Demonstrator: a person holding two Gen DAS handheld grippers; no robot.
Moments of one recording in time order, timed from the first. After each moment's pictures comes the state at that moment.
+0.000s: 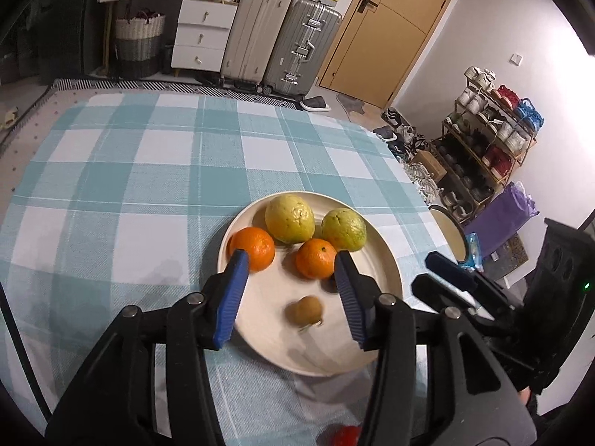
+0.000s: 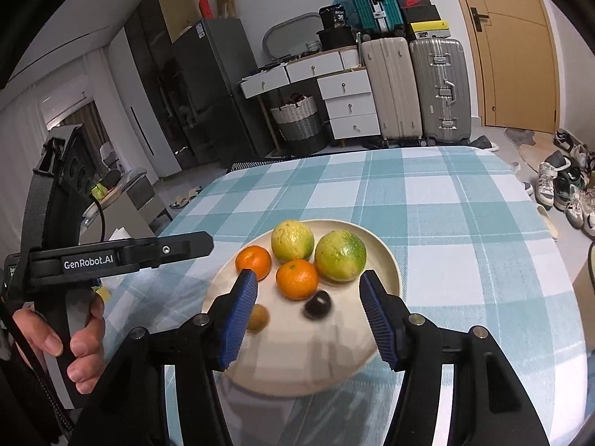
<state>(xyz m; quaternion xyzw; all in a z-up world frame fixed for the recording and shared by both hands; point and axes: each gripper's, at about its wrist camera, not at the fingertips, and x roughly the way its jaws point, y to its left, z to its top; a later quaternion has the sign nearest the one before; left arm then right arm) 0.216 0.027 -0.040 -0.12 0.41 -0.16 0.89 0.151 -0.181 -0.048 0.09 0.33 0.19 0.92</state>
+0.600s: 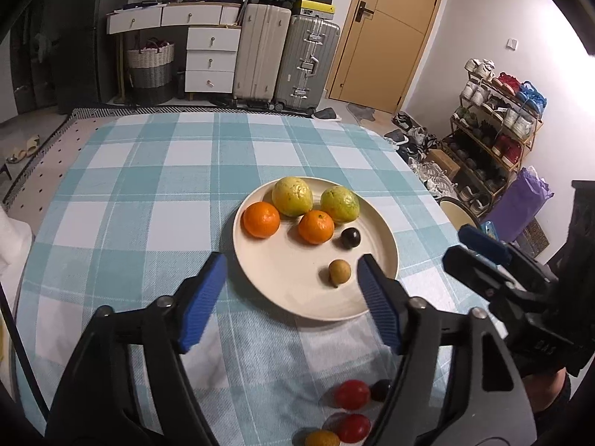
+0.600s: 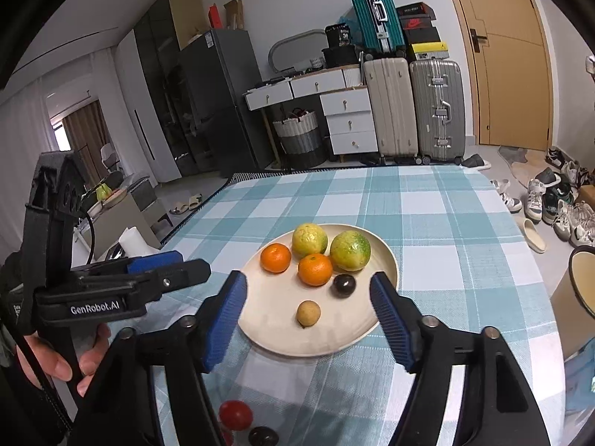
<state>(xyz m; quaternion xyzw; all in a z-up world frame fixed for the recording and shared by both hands) 0.132 0.021 -0.017 -0.07 0.38 -0.13 0.91 0.095 -0.176 -0.018 0.07 0.30 0.19 0.93</state>
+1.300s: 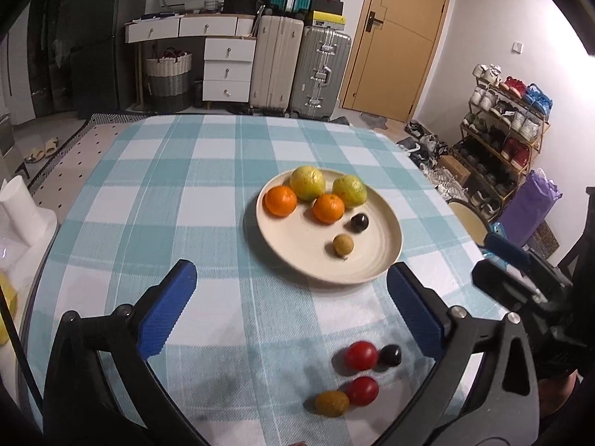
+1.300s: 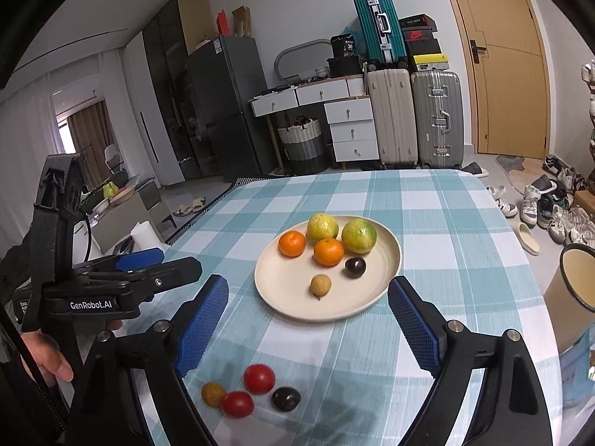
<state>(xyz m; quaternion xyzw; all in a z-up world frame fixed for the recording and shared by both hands) 0.071 0.037 -0.014 -0.06 0.36 -0.10 0.92 0.043 -0.174 -0.019 0.07 0.29 0.19 0.94</state>
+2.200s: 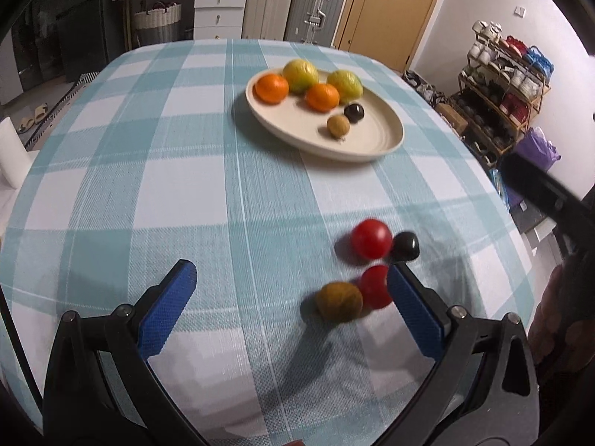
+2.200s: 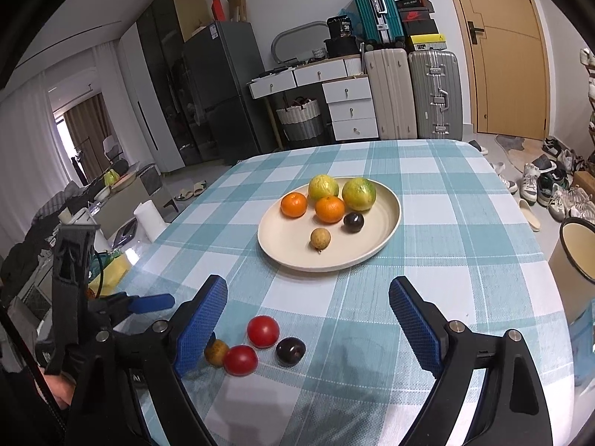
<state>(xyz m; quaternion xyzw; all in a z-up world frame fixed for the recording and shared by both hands) 0.030 0.024 -0.098 -0.05 0.46 -0.12 0.88 0.014 -0.175 -0.040 0.07 0.33 0.19 0.92</state>
